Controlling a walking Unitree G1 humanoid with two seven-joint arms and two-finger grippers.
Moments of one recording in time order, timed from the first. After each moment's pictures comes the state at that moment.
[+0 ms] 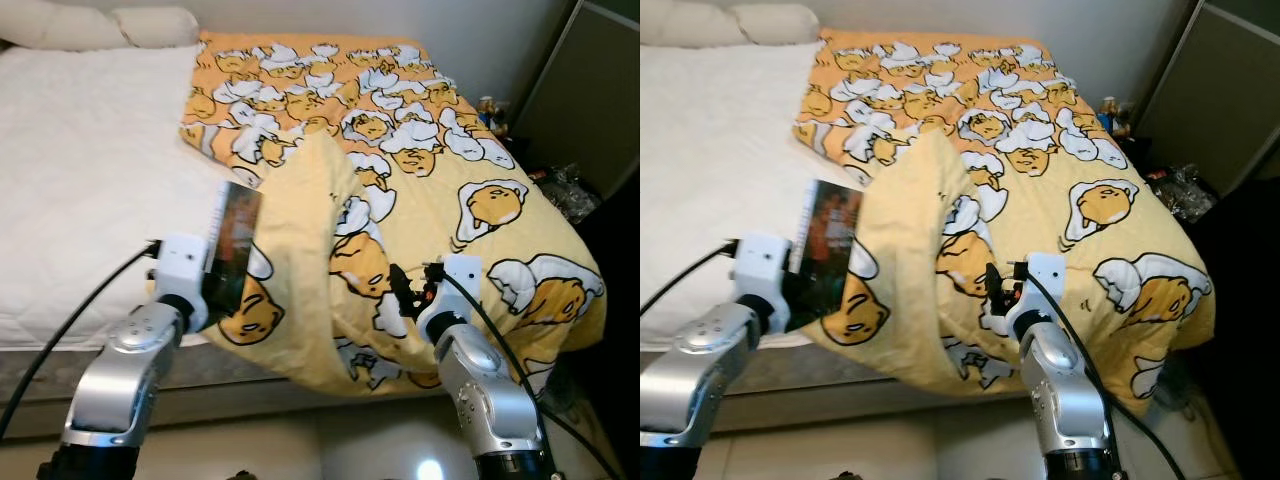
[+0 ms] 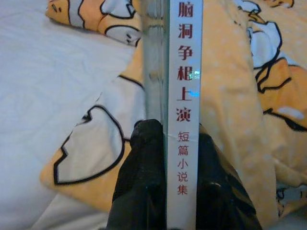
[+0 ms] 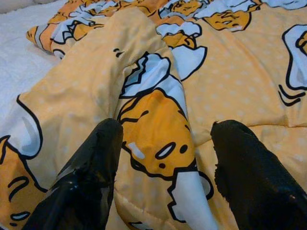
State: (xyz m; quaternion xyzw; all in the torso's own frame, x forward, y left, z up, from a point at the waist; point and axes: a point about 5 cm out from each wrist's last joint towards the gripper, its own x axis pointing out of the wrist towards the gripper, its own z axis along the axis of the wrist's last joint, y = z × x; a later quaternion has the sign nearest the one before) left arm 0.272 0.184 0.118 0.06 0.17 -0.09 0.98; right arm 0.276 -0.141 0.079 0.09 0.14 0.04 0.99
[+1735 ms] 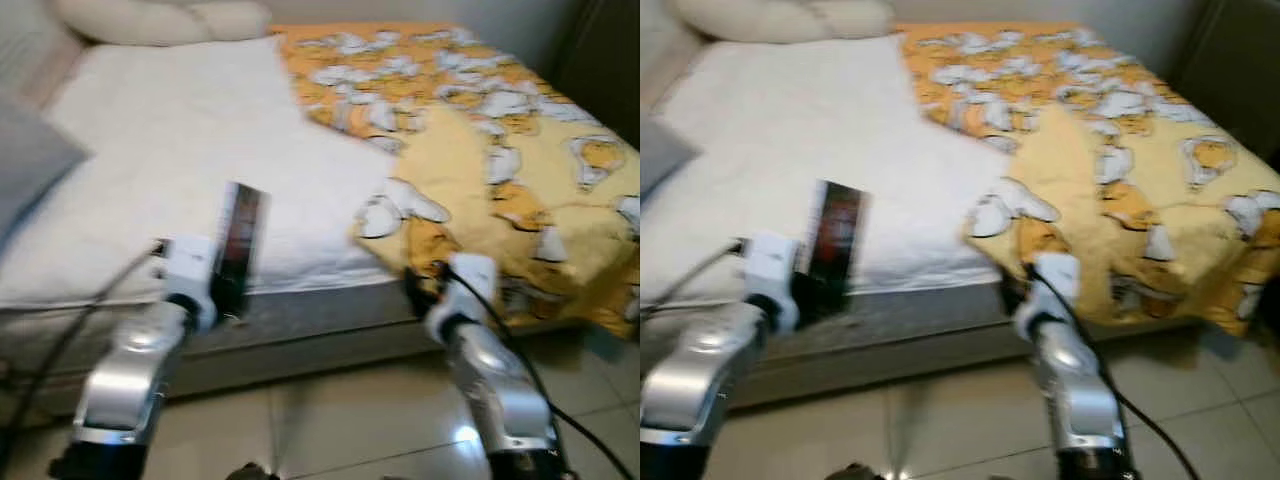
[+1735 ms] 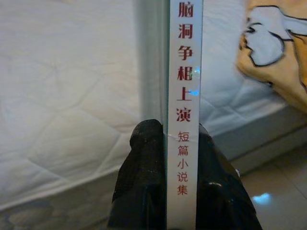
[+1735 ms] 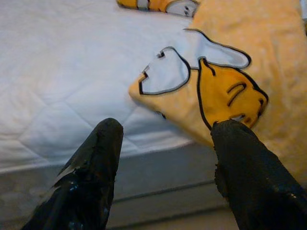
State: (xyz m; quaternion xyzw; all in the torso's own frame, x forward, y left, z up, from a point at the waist) left arm 0.273 0.178 0.114 0.08 0.18 -0.11 0.97; right arm 0.275 -0.148 0.073 0.09 0.15 0.03 0.98
